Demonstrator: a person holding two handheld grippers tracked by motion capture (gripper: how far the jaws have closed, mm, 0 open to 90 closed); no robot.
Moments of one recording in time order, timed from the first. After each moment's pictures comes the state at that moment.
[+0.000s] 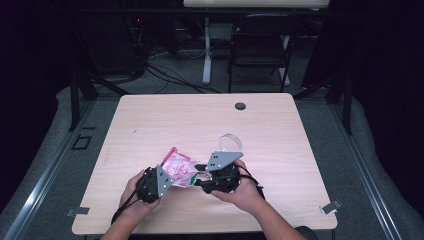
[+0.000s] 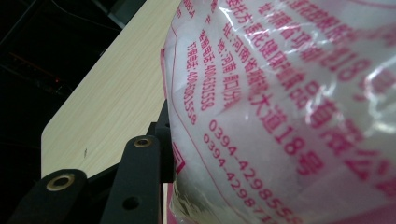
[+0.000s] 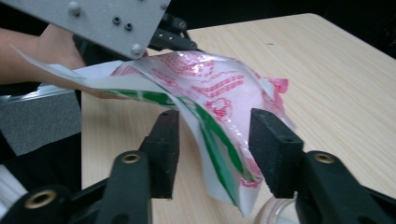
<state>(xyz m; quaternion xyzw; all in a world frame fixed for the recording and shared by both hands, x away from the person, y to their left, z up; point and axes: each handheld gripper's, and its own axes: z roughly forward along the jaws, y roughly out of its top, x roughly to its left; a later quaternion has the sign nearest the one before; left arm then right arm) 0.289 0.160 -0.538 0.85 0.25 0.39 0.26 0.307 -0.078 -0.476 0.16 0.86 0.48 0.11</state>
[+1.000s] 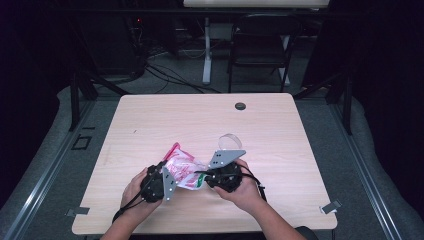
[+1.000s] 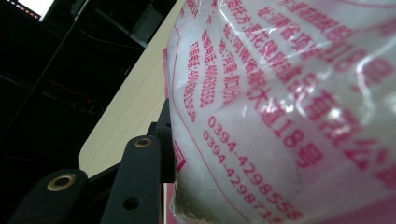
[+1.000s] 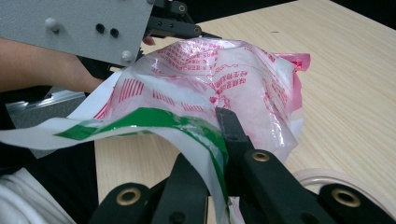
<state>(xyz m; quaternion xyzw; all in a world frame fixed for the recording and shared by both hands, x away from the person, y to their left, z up) 0.287 0.146 -0.530 0.83 0.20 0.45 0.24 0.309 -0.085 -0.475 0.19 0.85 0.48 0.08</state>
